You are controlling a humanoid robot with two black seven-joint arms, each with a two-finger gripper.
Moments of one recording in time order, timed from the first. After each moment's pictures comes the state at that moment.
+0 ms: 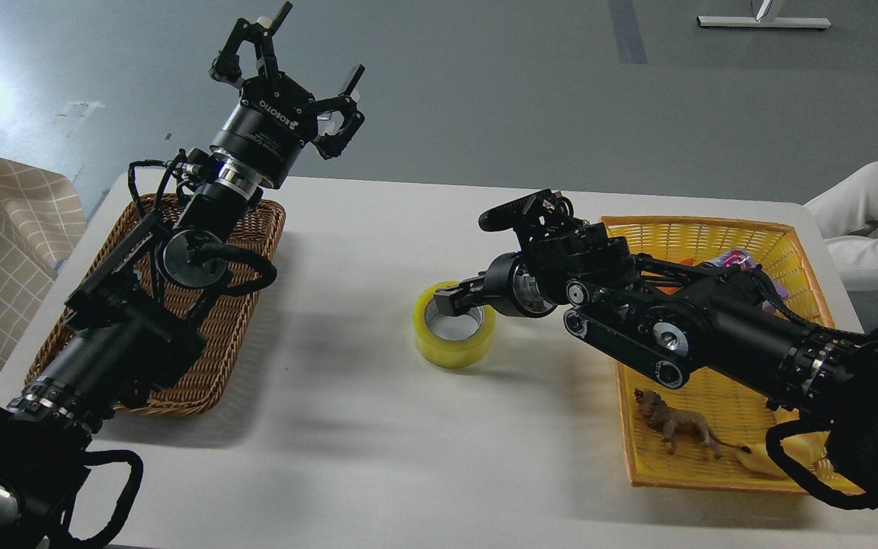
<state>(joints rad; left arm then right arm) -0.66 0.19 -1.12 -0.94 0.17 -0.49 -0.22 1.05 0.00 0.31 0.91 -1.65 0.49 -0.14</state>
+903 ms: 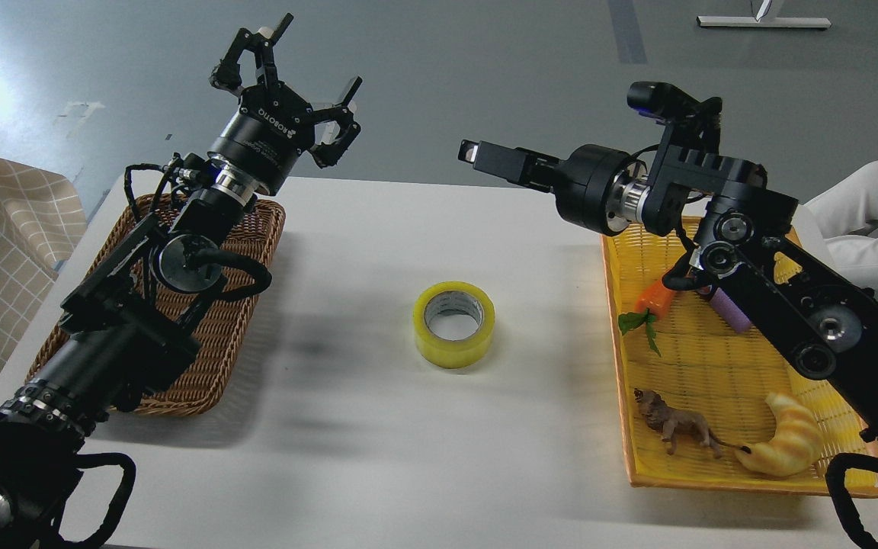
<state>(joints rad) -0.65 0.20 -1.11 -0.93 0.18 -0.49 -0.22 0.77 -0.20 0.96 1.31 -1.56 0.49 -0.14</state>
